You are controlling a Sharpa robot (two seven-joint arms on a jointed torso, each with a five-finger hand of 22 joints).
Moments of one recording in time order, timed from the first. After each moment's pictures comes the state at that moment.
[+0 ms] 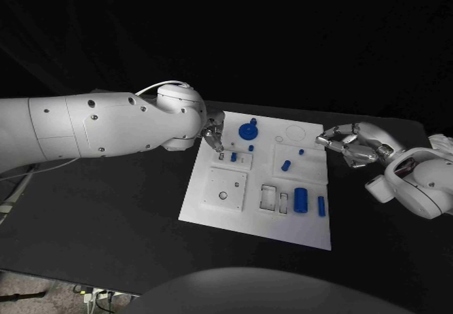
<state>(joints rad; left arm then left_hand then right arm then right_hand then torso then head) 1.48 -0.77 -0.23 1.58 -1.29 0.19 -0.62 1.06 -0.05 0.54 0.06 0.67 0.97 0.08 0.38 0.93 1.47 -0.04 1.57 1.31 1.47 -0.08 1.57 1.31 0.01 1.47 0.03 1.57 1.31 1.27 -0.96 -0.21 1.52 -0.77 -0.29 0.21 1.25 0.18 -0.15 0.27 0.44 0.71 0.15 0.36 0.65 1.46 0.09 1.57 1.31 1.47 0.03 1.57 1.31 0.06 1.38 0.15 1.39 1.31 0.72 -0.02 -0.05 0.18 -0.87</state>
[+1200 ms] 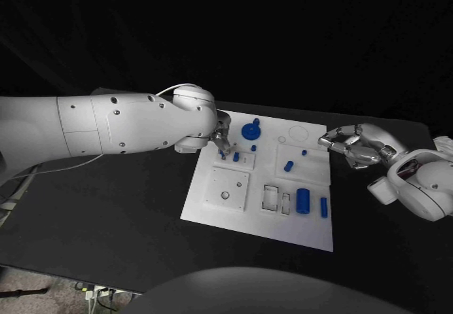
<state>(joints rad) 1.46 -0.70 -0.23 1.52 -1.20 0.21 -0.69 1.06 -0.05 0.55 0.02 0.58 0.99 0.09 0.32 0.86 1.47 -0.04 1.57 1.31 1.47 -0.08 1.57 1.31 0.01 1.47 0.03 1.57 1.31 1.27 -0.96 -0.21 1.52 -0.77 -0.29 0.21 1.26 0.19 -0.15 0.27 0.45 0.71 0.15 0.36 0.64 1.47 0.08 1.57 1.31 1.47 0.03 1.57 1.31 0.06 1.36 0.14 1.38 1.31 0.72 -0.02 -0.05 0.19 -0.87</state>
